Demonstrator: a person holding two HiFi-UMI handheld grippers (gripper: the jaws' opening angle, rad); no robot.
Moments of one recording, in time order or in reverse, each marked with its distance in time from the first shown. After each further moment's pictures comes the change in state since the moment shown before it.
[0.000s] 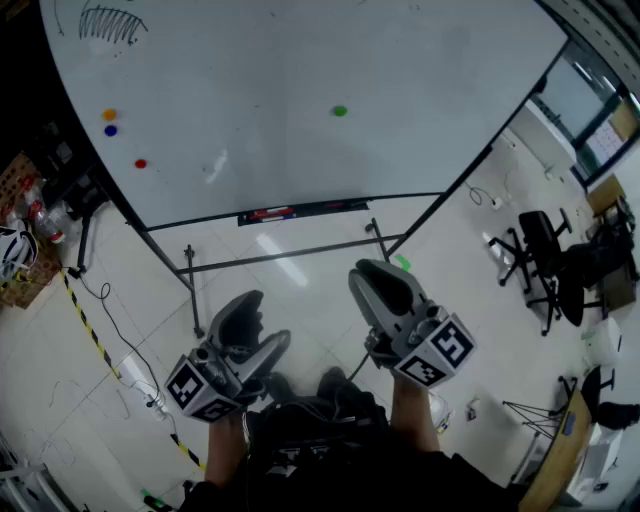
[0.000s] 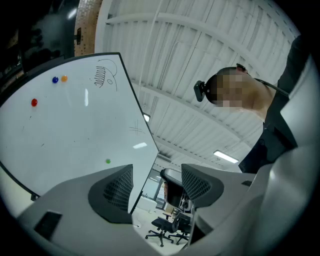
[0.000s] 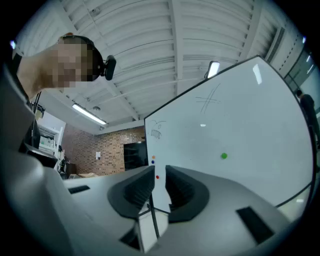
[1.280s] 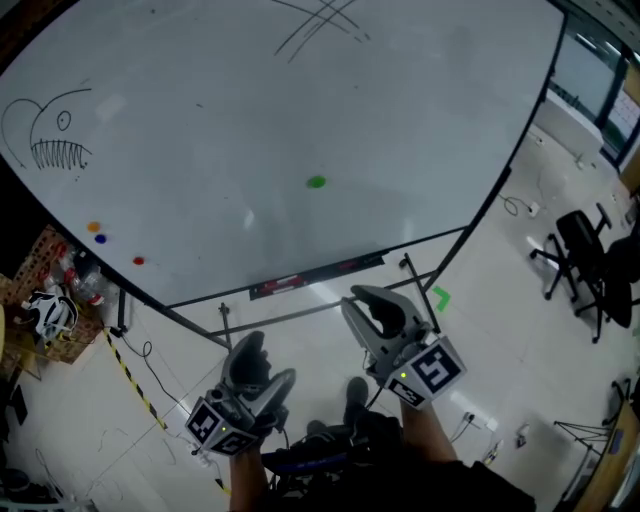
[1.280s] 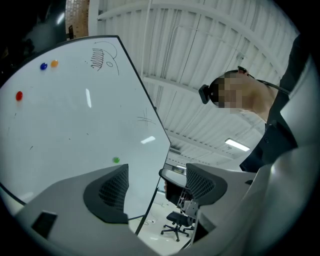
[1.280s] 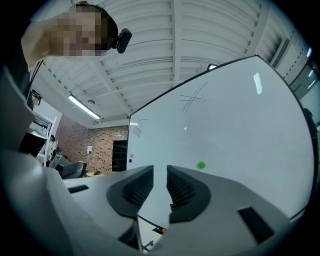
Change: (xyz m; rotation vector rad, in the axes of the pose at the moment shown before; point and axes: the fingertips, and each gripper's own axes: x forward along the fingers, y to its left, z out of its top) left arm 0.094 0.060 -0.026 0.063 0.075 0.115; right arm 0.039 -0.127 0.015 -0.104 0.001 -0.056
